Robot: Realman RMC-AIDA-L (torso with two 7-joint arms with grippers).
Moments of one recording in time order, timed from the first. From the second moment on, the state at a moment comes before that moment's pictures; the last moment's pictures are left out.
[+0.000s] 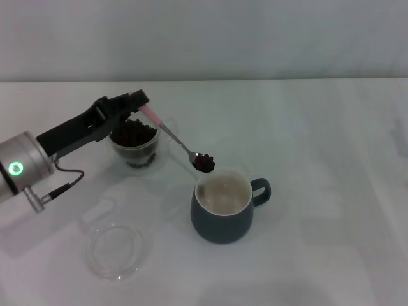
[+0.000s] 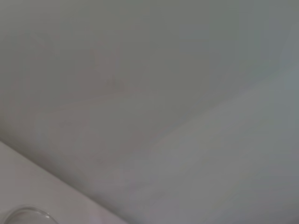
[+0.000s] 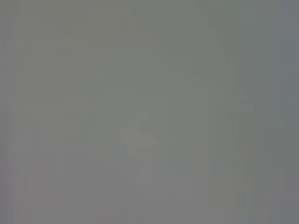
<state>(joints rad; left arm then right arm) -0.65 -2.07 0.69 0.27 -1.56 -1.30 1.25 0.38 2.02 0.27 0.21 -1.43 -1.49 0.15</state>
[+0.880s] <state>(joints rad) -0.76 -2.07 0.99 0.38 -1.52 -1.16 1.23 0.35 2.02 0.26 0.22 -1.43 -1.50 0.18</state>
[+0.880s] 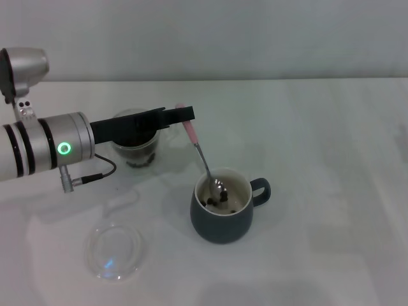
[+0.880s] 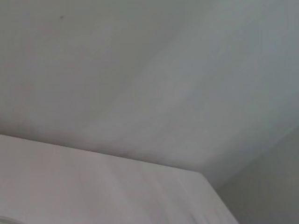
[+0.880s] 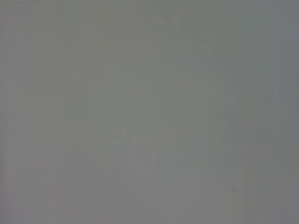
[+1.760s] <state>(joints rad) -0.72 -2.07 1.03 0.49 -1.59 -1.23 1.23 0.35 2.02 0.26 0.23 -1.43 -1.50 0.18</state>
